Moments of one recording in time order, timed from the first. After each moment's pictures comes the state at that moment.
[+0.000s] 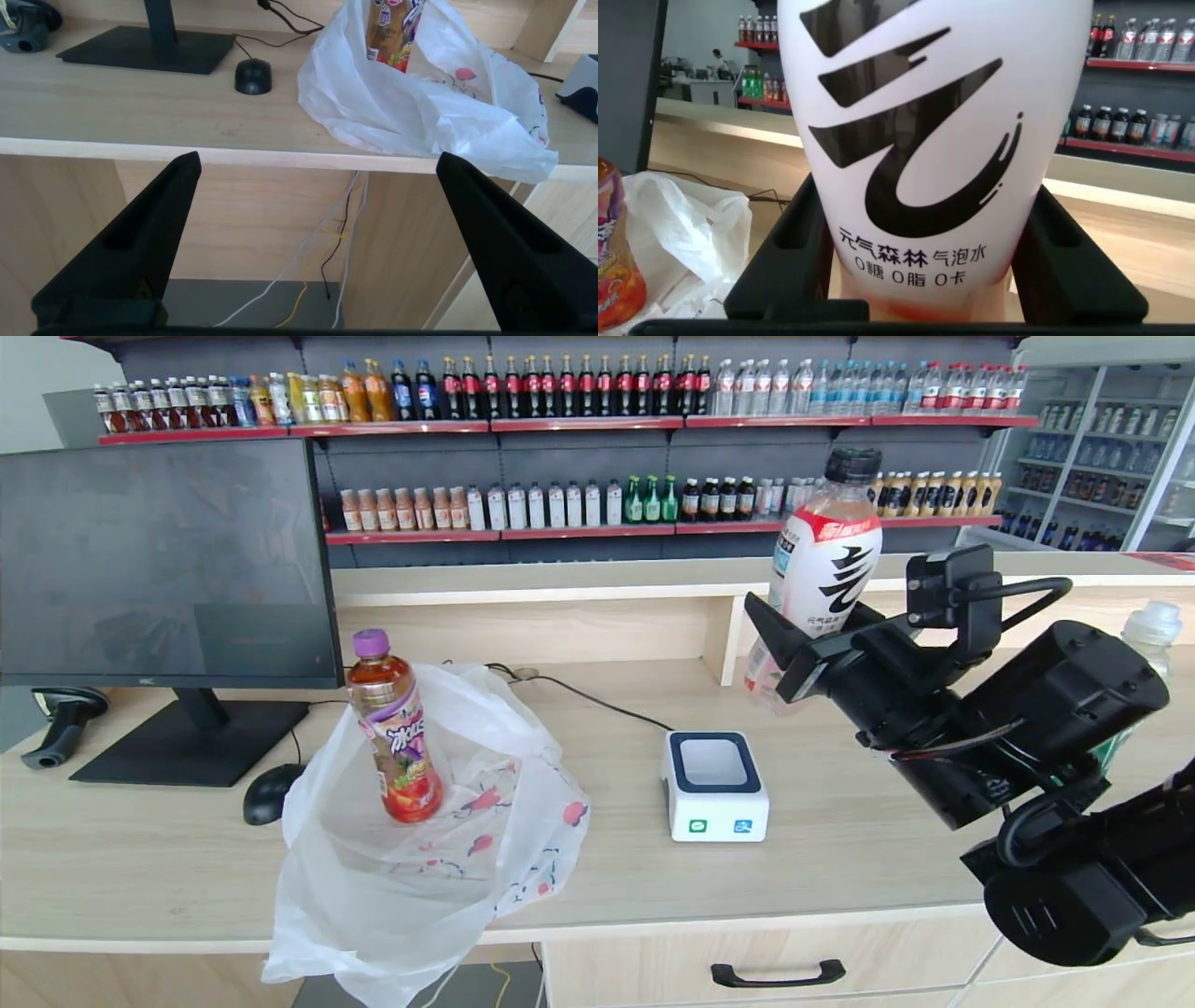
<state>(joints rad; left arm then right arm) 0.00 0.00 0.00 -0.01 0.00 0.00 0.49 1.87 -0.69 -1.57 -0.03 -0.10</state>
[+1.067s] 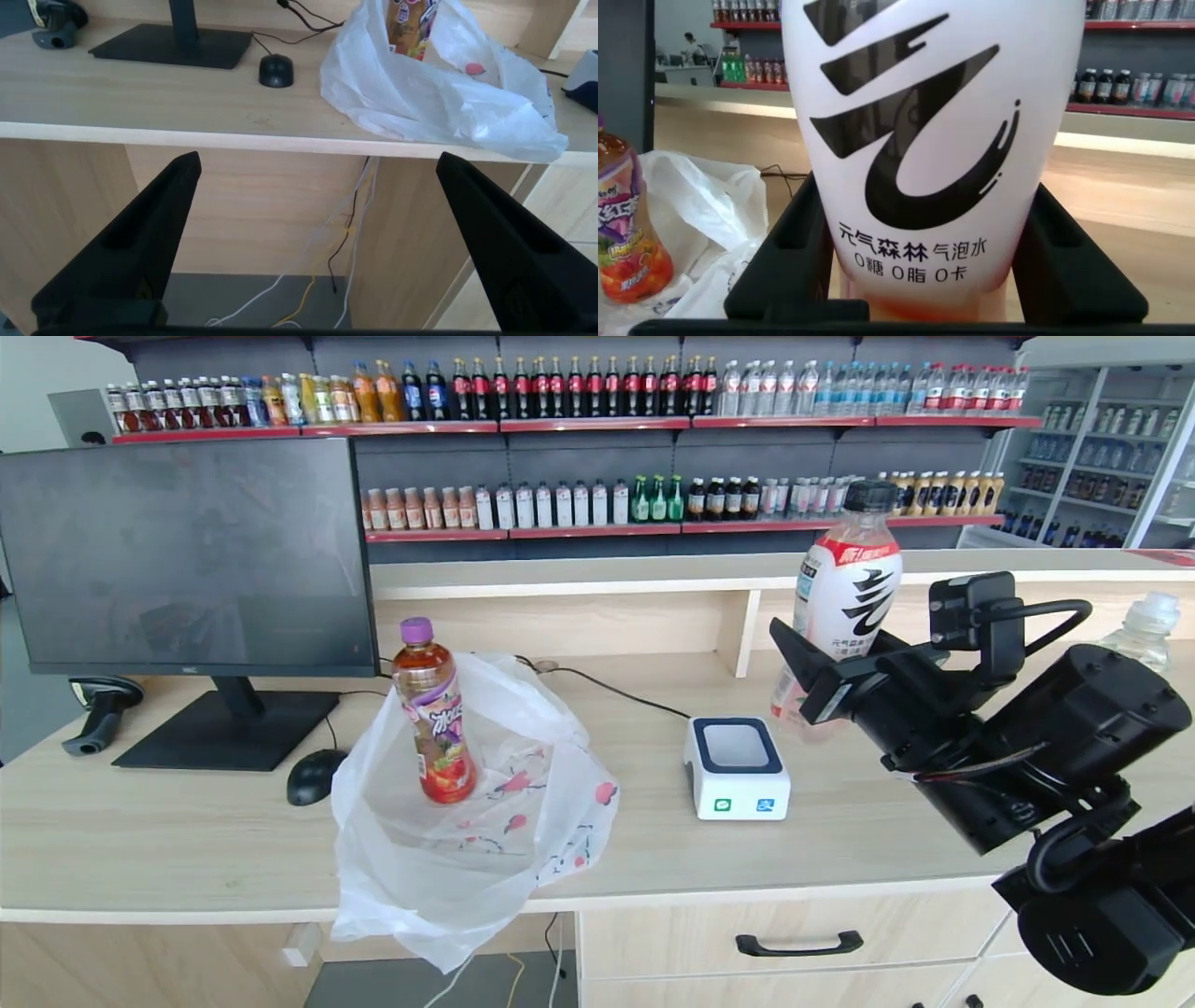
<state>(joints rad) 0.00 0.00 0.00 -0.01 0.00 0.00 0.45 1.84 -0.60 -1.57 -0.09 -0.06</state>
